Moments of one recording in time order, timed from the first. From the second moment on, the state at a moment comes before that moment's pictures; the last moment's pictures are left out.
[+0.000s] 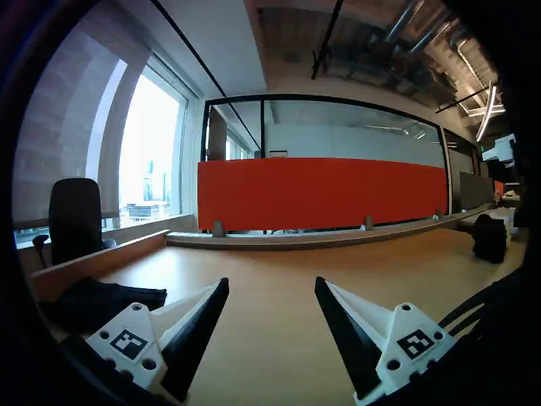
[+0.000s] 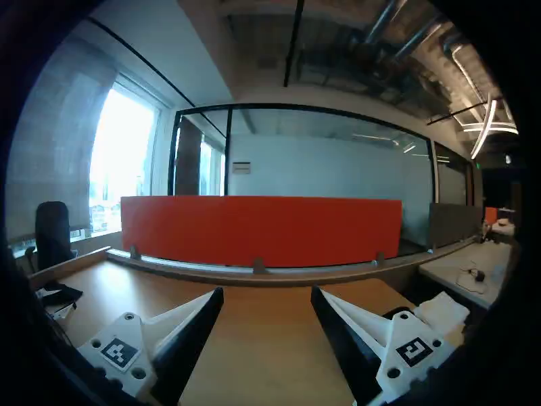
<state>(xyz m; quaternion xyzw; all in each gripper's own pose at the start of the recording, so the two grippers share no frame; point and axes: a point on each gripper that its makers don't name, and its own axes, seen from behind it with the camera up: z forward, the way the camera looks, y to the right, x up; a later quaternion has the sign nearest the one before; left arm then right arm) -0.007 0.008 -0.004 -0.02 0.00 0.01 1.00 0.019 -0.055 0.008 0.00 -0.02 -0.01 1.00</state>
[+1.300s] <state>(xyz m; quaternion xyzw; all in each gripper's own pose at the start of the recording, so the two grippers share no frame) -0.008 0.000 -0.006 -0.01 0.00 0.00 1.00 0.011 -0.032 0.007 -0.01 -0.03 -0.01 1.00</state>
